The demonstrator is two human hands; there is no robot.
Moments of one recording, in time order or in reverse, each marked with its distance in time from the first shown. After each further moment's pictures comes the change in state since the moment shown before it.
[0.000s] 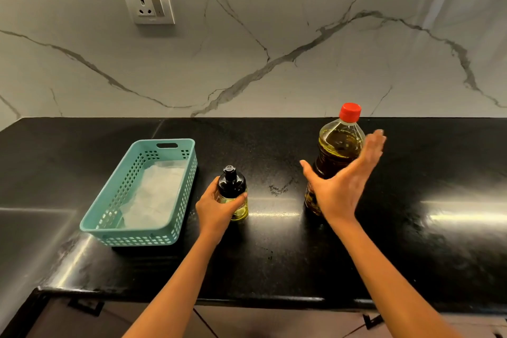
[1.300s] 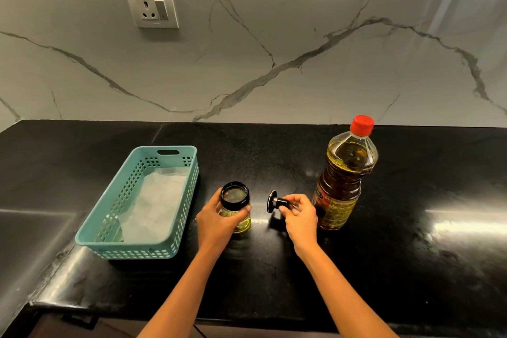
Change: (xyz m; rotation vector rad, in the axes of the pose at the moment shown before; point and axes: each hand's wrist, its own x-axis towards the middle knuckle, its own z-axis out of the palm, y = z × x) left_hand 0.006 -0.007 -0.002 0.079 -0.028 -0.040; right_hand -0.065 0.000 0.065 0.494 -0.495 0.833
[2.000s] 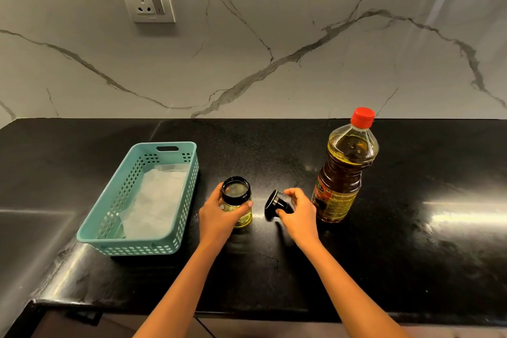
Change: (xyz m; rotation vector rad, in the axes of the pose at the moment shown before) left_hand -0.002 0.008 -0.004 0.032 -0.050 -0.016; right_hand 0.001 0.008 -0.004 -0.411 -0.094 -0.192
